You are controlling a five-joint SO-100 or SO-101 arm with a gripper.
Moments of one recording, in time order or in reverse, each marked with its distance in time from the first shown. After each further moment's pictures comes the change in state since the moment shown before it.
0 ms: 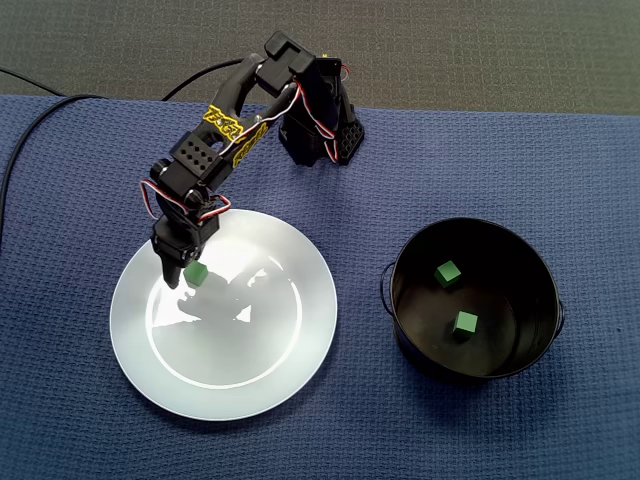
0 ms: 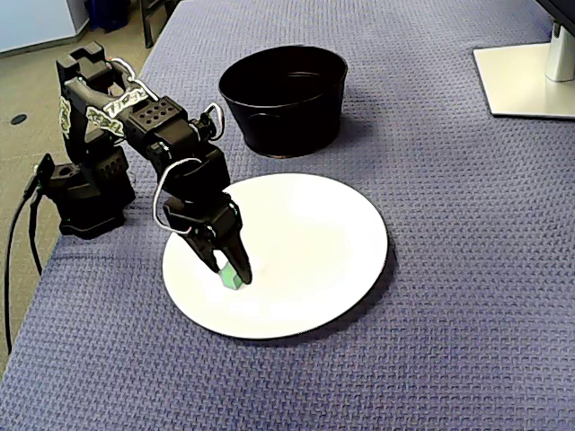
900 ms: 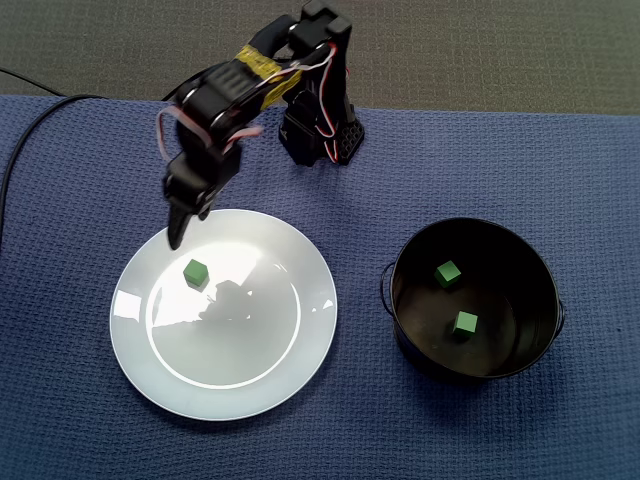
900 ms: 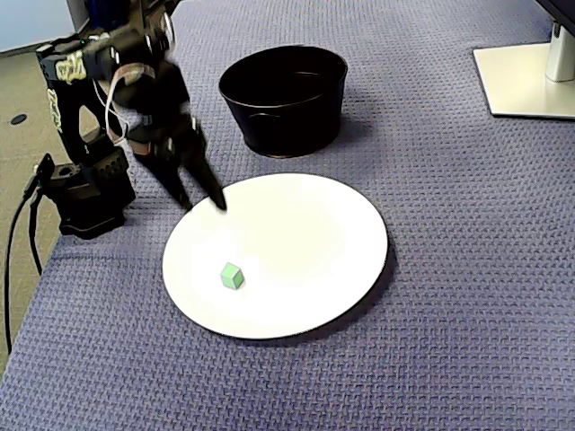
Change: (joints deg) arm 1.4 21.3 1.9 12.6 0.5
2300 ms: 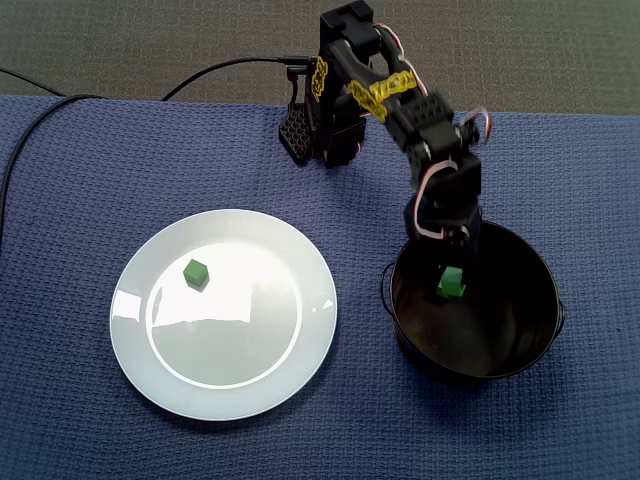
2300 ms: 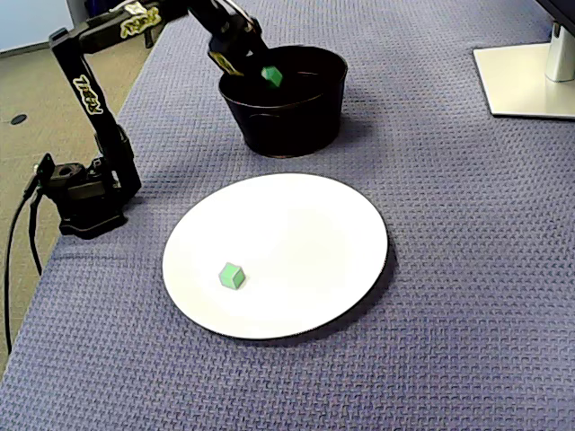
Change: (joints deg) arm -71.5 4.0 9.7 -24.3 -23.7
